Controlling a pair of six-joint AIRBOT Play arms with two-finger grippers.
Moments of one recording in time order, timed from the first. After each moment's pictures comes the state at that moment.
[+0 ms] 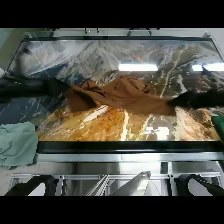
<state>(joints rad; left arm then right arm) 0.08 -0.96 1.10 0.69 -1.19 -1.08 -0.34 -1.09 0.99 -0.55 1.47 1.06</state>
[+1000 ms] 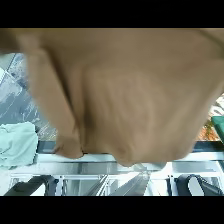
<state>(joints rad) -0.07 -0.97 1.67 1.15 -1.11 -1.10 -0.52 -0.72 1.26 -0.30 1.23 1.06</state>
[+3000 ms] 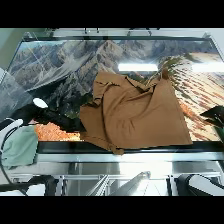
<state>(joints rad) -0.04 -1.51 0.80 0.85 -1.21 -1.07 -0.81 -1.26 0.90 -0.94 1.34 1.01</state>
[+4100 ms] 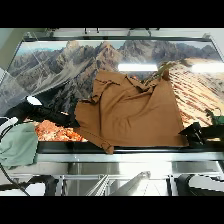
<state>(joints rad) 0.06 -1.48 0.82 0.87 -1.17 -1.03 -0.74 -1.48 0.70 -0.98 1.38 0.97</state>
